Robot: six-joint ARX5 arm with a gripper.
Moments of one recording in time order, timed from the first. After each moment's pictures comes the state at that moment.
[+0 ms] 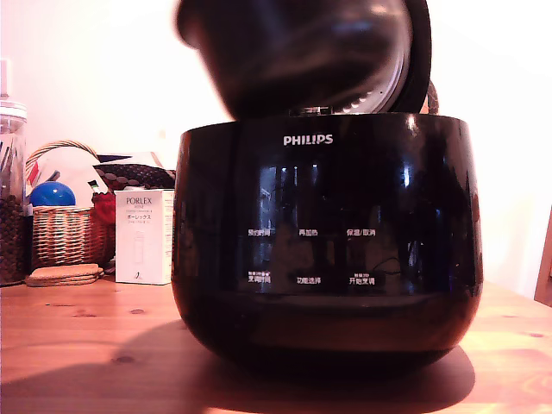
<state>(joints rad) -0.93 1.52 1.65 -1.12 0.15 0.87</state>
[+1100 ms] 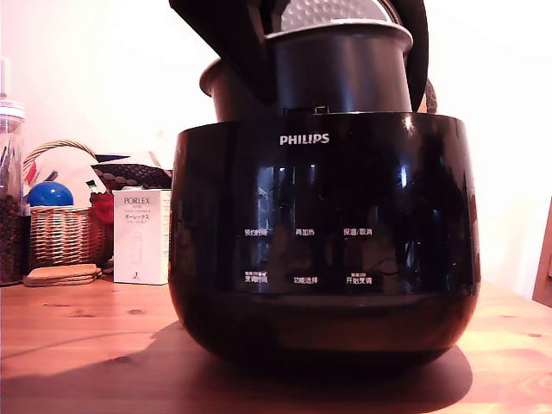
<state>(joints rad) -0.89 1.69 1.68 -1.21 0.06 1.12</state>
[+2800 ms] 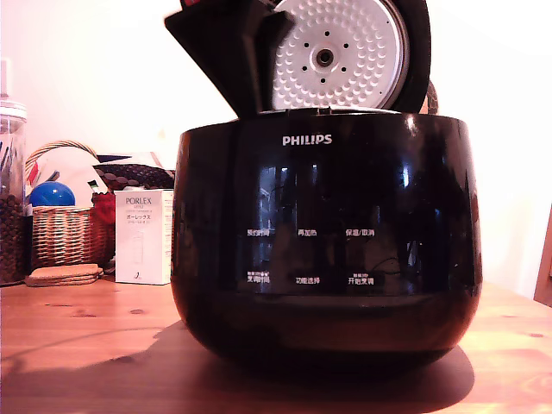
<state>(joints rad) -0.89 1.73 1.75 -1.27 0.00 1.00</state>
